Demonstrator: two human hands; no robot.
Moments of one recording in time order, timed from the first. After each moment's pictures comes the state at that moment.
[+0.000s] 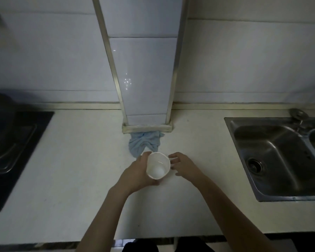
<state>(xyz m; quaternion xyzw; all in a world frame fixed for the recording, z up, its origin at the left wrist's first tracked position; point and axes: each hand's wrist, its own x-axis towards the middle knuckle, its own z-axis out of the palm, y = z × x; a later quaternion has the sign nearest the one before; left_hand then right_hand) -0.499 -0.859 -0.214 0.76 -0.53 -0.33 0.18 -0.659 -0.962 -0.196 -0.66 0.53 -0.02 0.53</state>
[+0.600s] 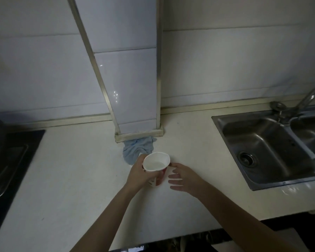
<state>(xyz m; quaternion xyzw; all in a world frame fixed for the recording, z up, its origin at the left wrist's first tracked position) -0.519 -0.871 -0.215 0.72 -0.41 -0.40 0.39 -0.686 -0.942 -0.216 -0.32 0.60 -0.11 0.73</state>
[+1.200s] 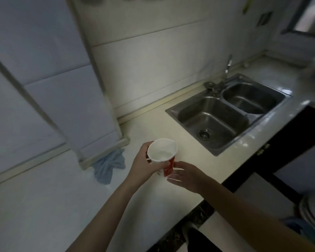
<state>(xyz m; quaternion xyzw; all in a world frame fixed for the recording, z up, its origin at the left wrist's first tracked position) -0.575 -0.898 -0.146 0.55 -0.62 -0.44 0.36 -0.756 -0.889 -0.191 -0.16 0.52 -0.35 0.77</state>
